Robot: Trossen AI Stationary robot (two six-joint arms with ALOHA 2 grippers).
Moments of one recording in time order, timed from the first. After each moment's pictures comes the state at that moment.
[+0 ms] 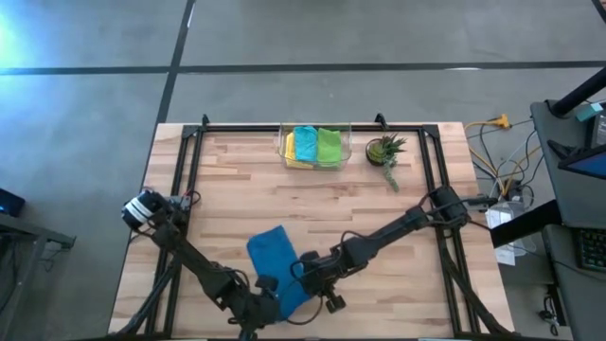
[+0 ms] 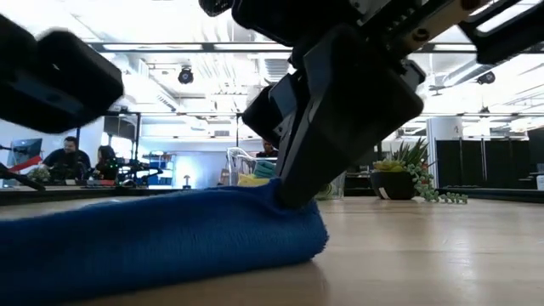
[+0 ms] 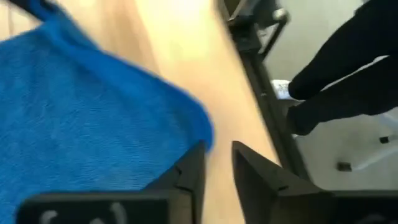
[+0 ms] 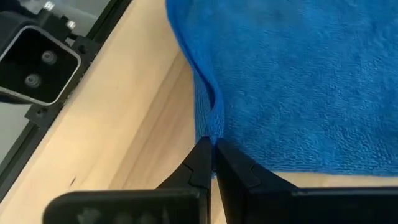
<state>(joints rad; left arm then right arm) -0.76 1.85 1.09 -0.07 -0.11 -0.49 0.41 2.10 1.38 -0.21 -0.21 0.03</state>
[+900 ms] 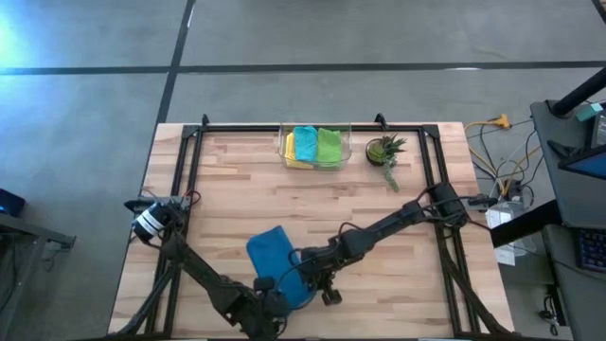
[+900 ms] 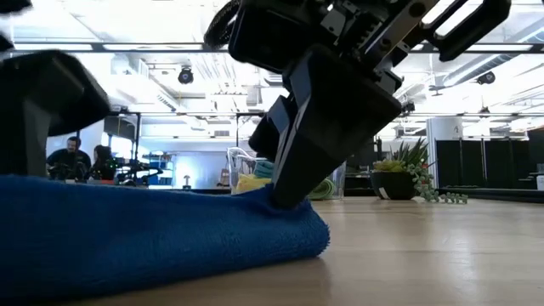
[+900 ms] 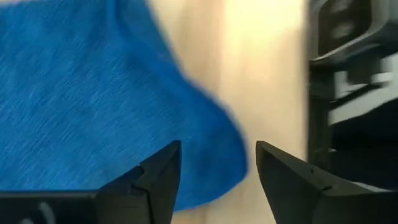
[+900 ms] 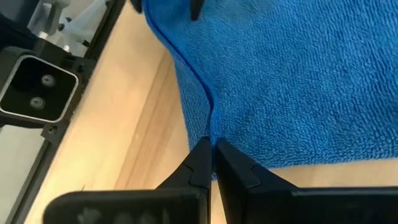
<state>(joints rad) -0.78 1.99 1.31 -0.31 -0.29 -0.88 0.36 2.10 1.35 -0.16 -0.32 0.16</state>
